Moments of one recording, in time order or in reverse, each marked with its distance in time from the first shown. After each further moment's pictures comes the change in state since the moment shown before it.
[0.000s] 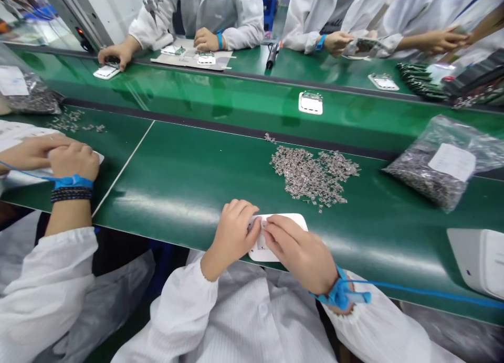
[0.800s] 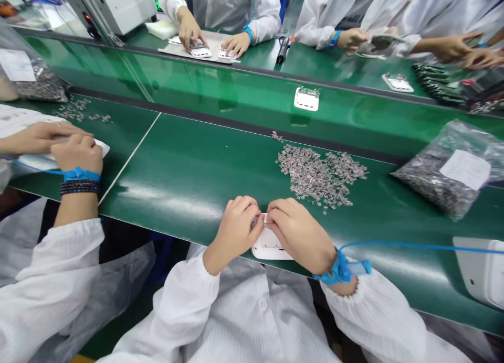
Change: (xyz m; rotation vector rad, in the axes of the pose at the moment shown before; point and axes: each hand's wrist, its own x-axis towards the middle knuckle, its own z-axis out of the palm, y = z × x) left_hand 0.002 0.001 -0.002 -0.018 -0.009 -0.025; right_hand 0.034 0.021 0.003 0.151 -0.294 -0.020
